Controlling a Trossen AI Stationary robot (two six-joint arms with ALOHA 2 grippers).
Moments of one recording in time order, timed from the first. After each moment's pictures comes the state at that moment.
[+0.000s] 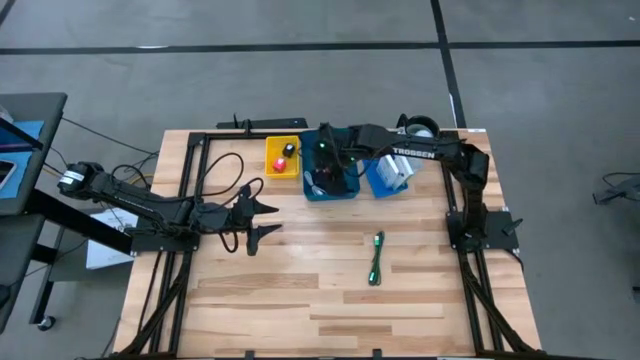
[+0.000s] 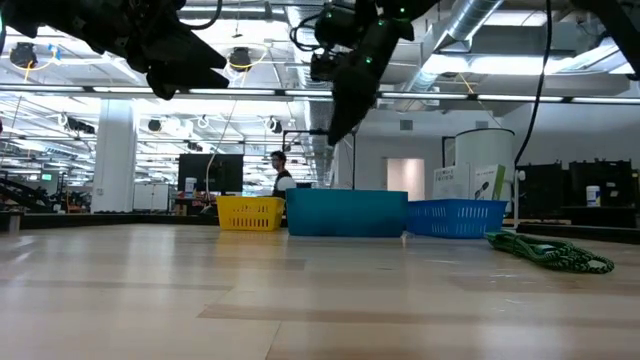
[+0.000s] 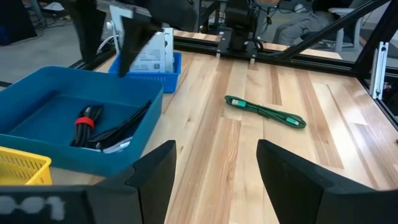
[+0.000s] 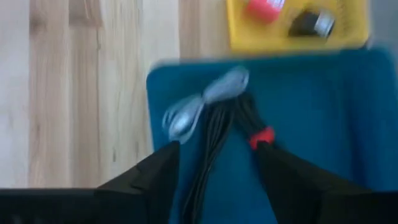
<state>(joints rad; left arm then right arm) -0.25 0.93 0.44 0.19 -0.42 -0.22 -0.30 1.95 1.73 -0.89 -0.03 -0.33</state>
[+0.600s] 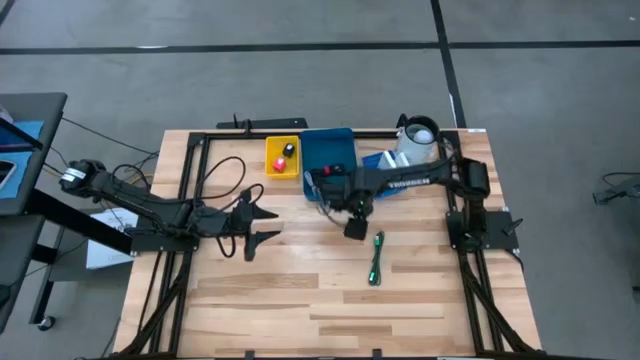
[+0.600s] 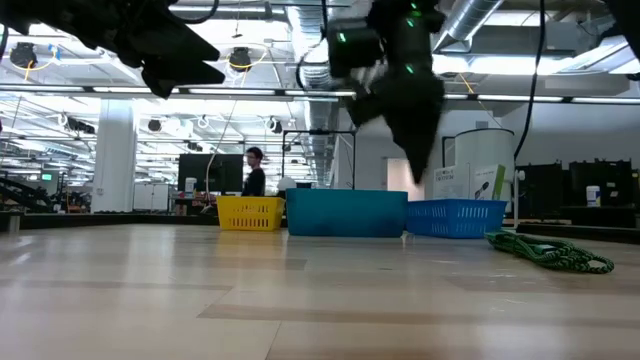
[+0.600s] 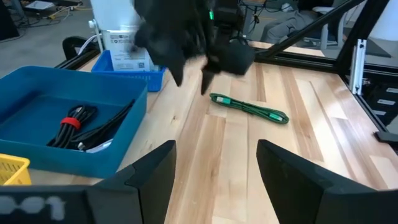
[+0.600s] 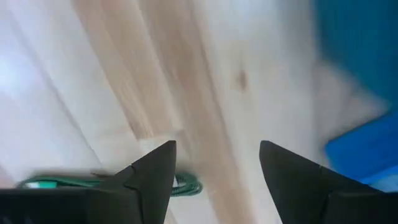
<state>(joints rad) -0.30 0.93 0.44 0.19 -0.42 -0.23 -0.08 1.95 1.53 -1.19 -0.03 0.14</state>
